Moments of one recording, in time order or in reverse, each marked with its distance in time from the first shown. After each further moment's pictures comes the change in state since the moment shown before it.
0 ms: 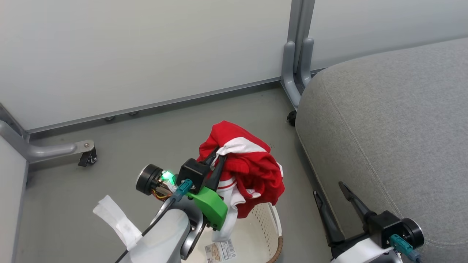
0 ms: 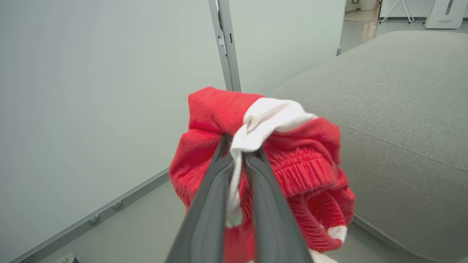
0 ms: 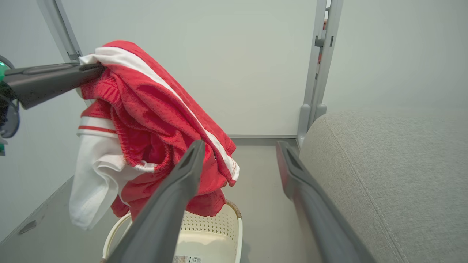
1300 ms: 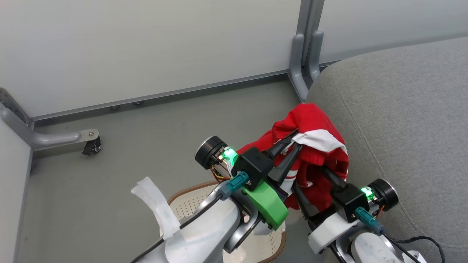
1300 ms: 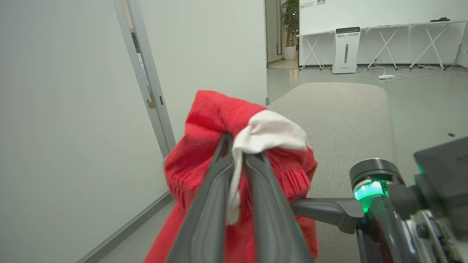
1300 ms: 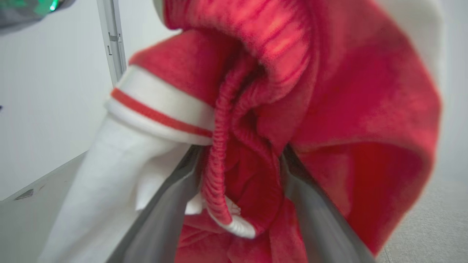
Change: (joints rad) left arm -0.091 -0.075 -0.152 -0.285 -0.041 -0.042 0.081; right arm -0.196 0.000 0.111 0.082 -0.143 0.000 0.000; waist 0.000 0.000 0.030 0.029
